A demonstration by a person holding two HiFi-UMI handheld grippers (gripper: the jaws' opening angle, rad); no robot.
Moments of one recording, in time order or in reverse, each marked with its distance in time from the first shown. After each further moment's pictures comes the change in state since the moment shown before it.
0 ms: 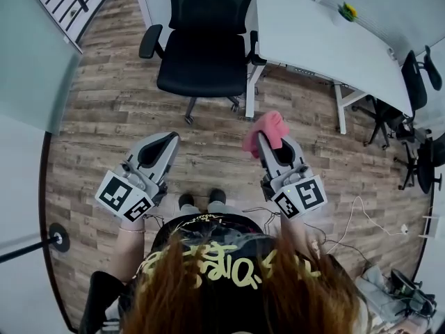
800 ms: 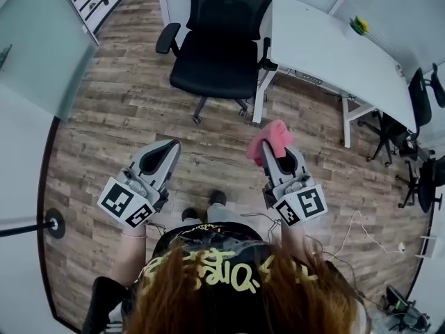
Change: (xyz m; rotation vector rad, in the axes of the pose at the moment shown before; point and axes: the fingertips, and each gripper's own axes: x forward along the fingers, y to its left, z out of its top) left arm -0.047 -0.030 -0.005 0.001 -0.021 0.091; right arm -0.028 0.025 -0.002 0.006 -0.005 0.053
